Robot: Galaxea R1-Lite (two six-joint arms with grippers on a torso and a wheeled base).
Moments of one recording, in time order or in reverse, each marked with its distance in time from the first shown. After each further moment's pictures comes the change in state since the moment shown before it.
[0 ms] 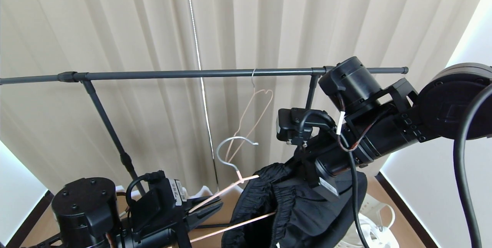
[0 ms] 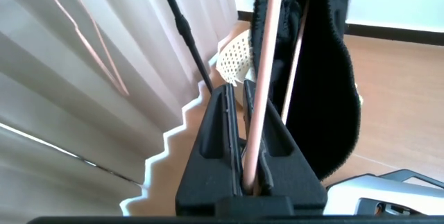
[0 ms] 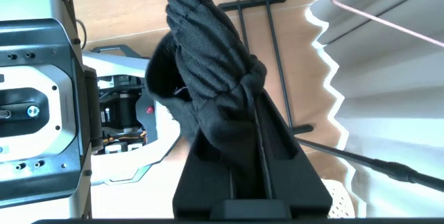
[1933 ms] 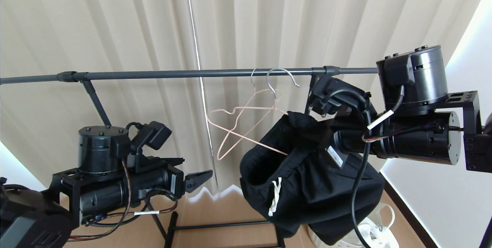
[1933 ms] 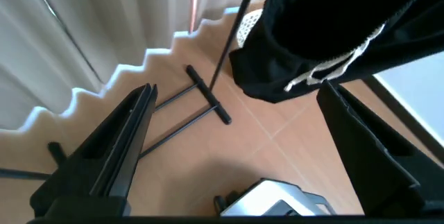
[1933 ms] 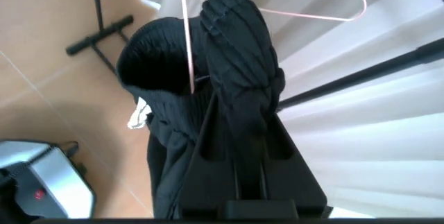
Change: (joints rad) left arm 0.201 -0.078 -0.384 0.671 0.119 -0.409; right arm -0.021 -0.184 0.332 -0.574 -0.467 0.199
